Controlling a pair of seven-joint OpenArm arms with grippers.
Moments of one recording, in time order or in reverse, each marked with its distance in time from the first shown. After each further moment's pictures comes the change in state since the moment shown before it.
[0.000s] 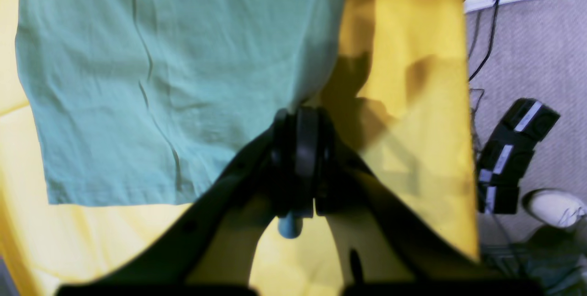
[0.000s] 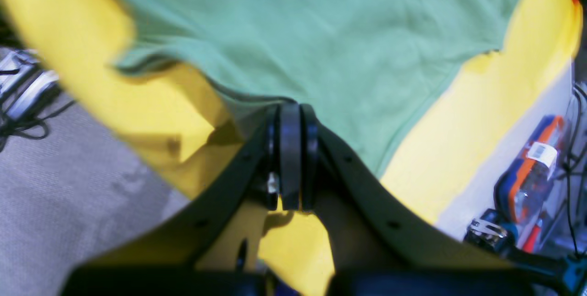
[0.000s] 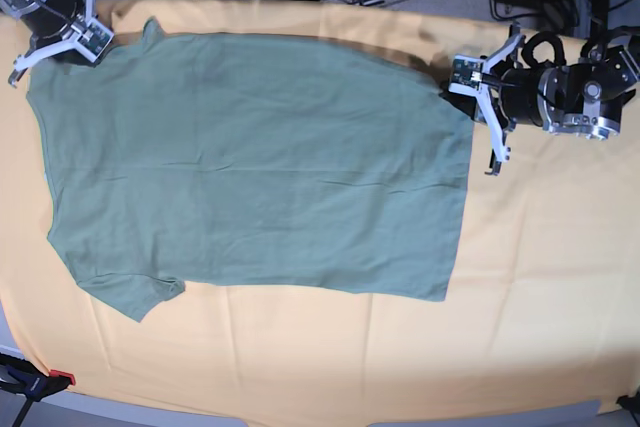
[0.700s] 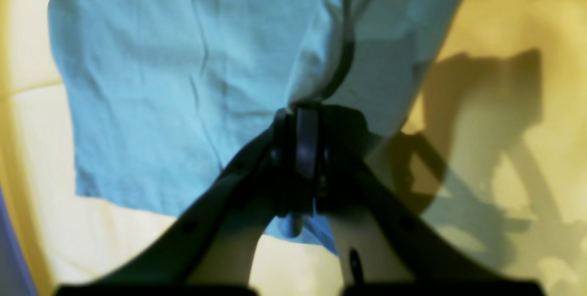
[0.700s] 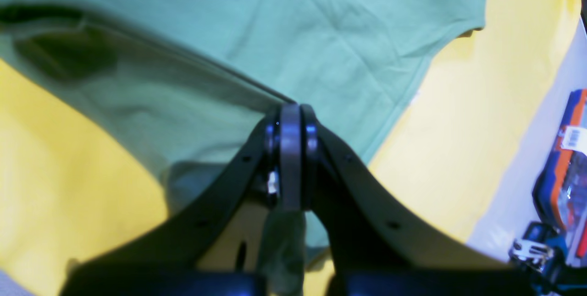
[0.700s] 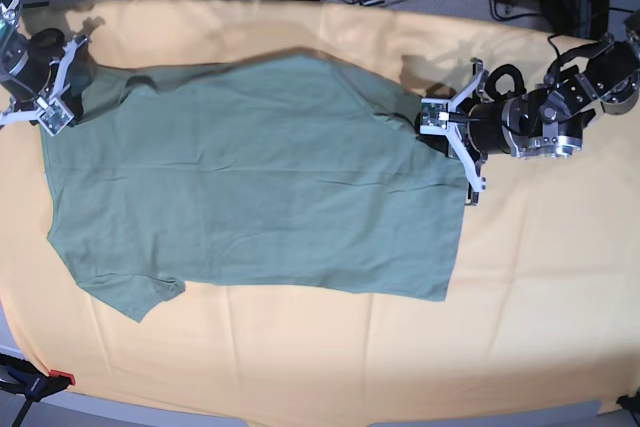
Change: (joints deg) left arm 0.1 10.9 0.0 -11.5 7.3 7.6 -1.3; right arm 21.5 -0.5 -0.2 -21.7 10.4 7.9 5.0
